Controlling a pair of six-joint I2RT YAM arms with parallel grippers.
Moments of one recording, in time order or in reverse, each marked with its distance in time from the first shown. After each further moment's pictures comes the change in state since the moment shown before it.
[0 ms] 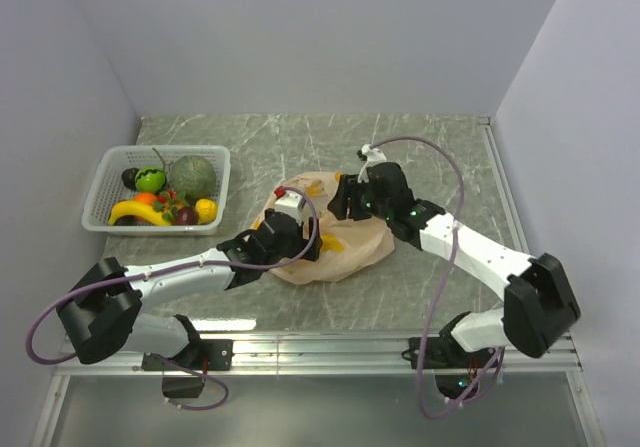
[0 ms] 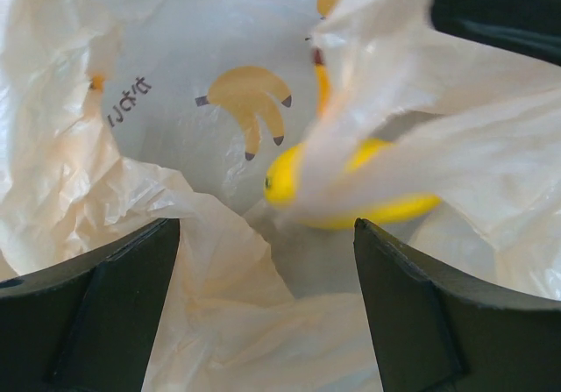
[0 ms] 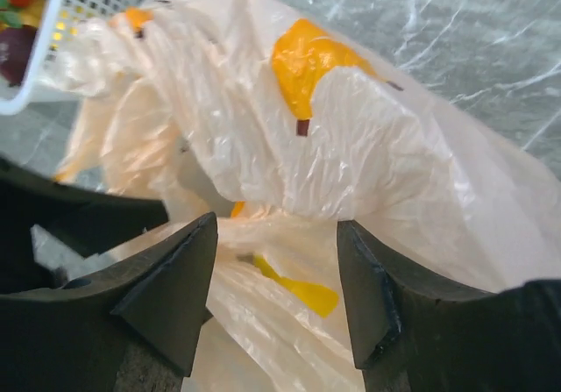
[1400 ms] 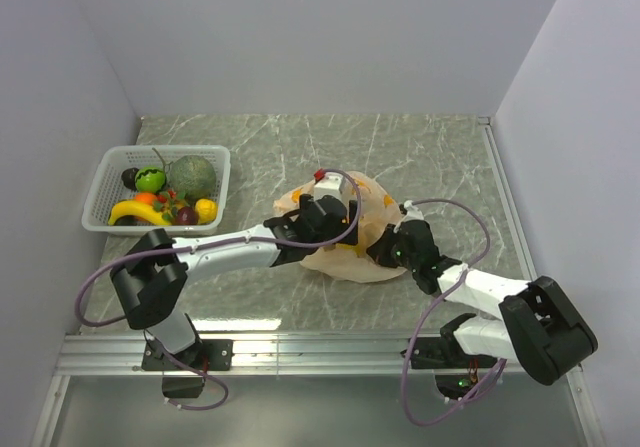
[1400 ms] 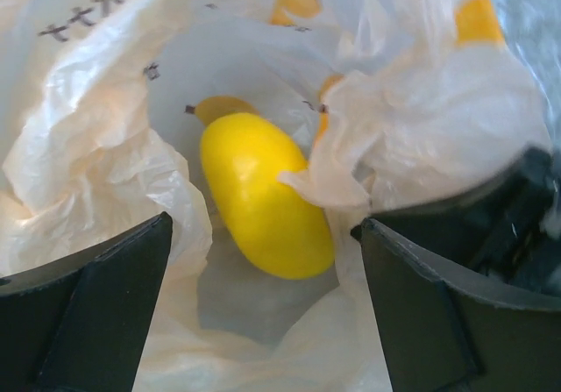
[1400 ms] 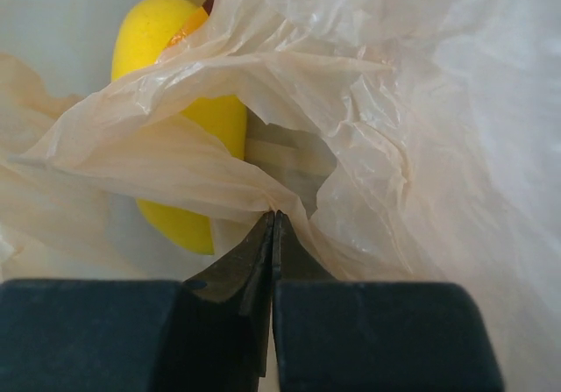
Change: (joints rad) left arm -0.116 0.298 0.401 -0.161 -0.122 -0.091; right arm -0.113 -0.180 -0.623 0.376 0.016 0.212
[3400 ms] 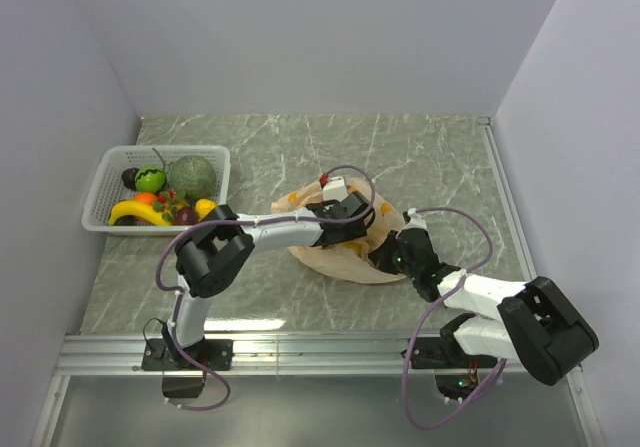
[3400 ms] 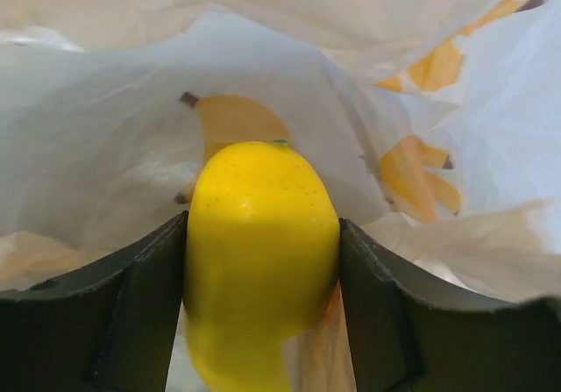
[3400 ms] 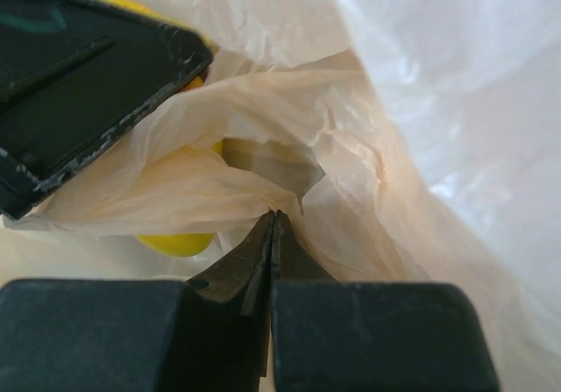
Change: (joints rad) left arm 0.033 0.407 0.348 -0.269 -0.031 -0.451; right arm 0.038 -0.003 -0.068 0.055 0.082 0.079
